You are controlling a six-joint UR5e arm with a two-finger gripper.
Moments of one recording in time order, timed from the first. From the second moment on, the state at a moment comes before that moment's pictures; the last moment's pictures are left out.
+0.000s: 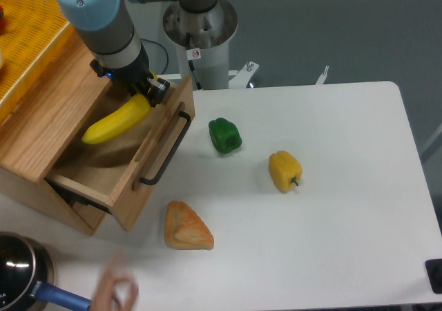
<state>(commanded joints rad) 2.13 -1.70 -1.40 -1.76 1.64 0.57</state>
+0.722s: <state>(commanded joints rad) 2.13 -1.73 -1.40 -1.76 1.64 0.56</state>
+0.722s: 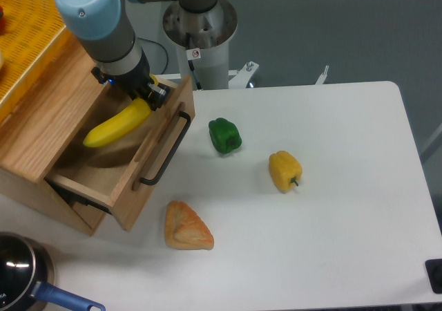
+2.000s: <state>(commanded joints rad) 2.13 -1.72 -1.39 -1.76 1.64 0.57</state>
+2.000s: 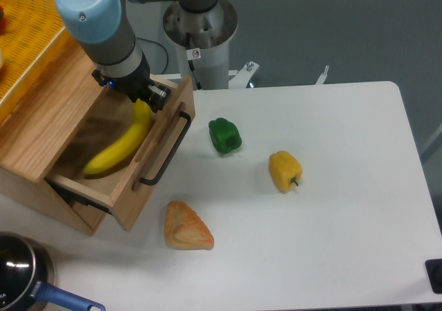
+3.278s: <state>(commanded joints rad) 2.38 -1.65 -1.37 -1.73 1.65 0.75</state>
